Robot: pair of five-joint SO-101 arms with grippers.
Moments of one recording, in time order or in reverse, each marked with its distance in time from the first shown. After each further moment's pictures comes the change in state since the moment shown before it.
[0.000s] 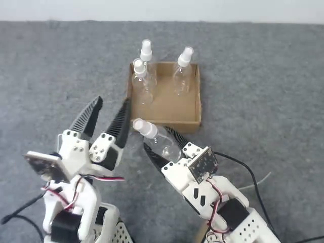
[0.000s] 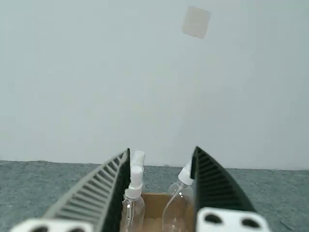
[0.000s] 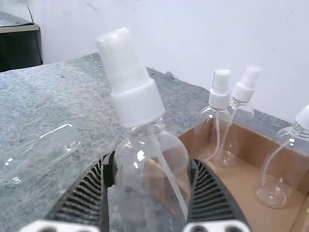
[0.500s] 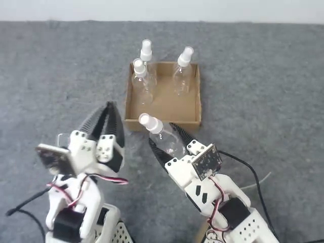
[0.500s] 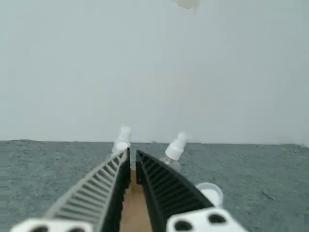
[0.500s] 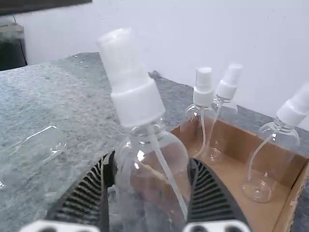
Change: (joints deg) left arm 4.2 0.0 2.1 2.9 0.3; right arm 2.9 0.0 0.0 0.0 0.0
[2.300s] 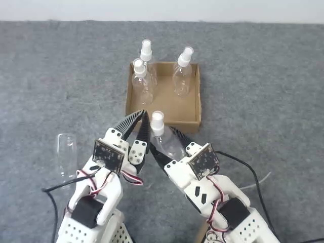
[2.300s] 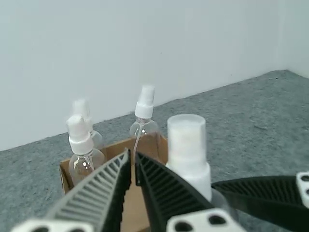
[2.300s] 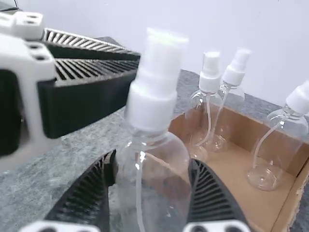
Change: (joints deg) left arm 11.3 0.0 16.5 -10.1 -14.8; right arm -1.5 0.0 0.0 3.1 0.2
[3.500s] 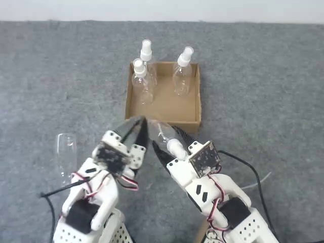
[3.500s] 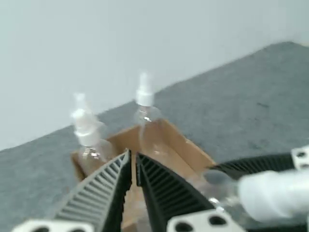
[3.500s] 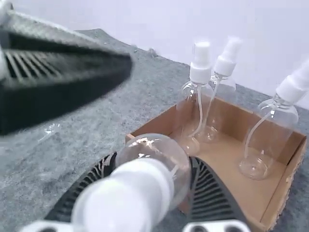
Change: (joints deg) left arm -1.1 -0.2 -6.2 10.7 -5.0; right arm 2.6 0.0 0.0 1.9 0.0
